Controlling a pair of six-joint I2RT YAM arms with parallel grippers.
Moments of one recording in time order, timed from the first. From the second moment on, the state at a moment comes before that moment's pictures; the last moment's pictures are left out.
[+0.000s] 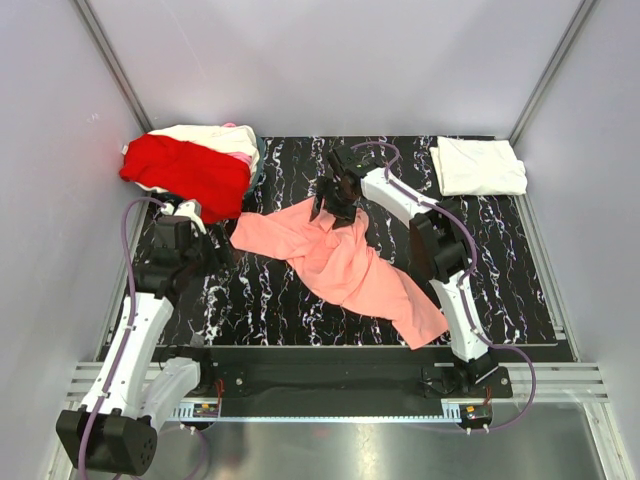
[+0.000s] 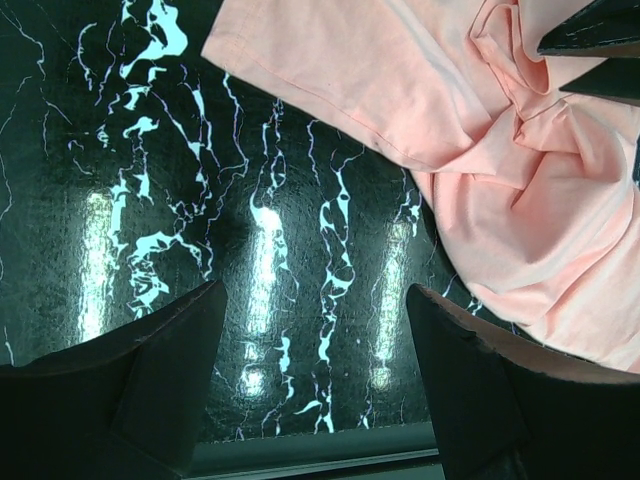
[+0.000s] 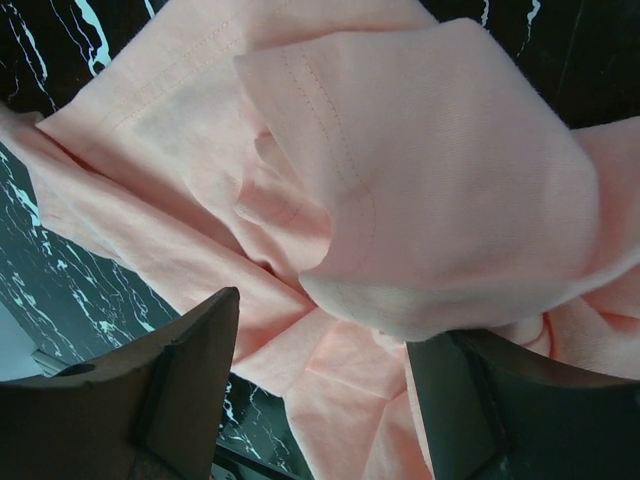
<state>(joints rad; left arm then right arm) -0.09 0.85 0.80 -0.71 0.11 -0.41 0.55 2.34 2.02 -0.78 -0.22 0.73</state>
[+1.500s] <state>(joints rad) -0.08 1.55 0.84 -0.30 -0.07 -0.66 0.48 1.99 1.71 -0.76 -0.23 0.63</state>
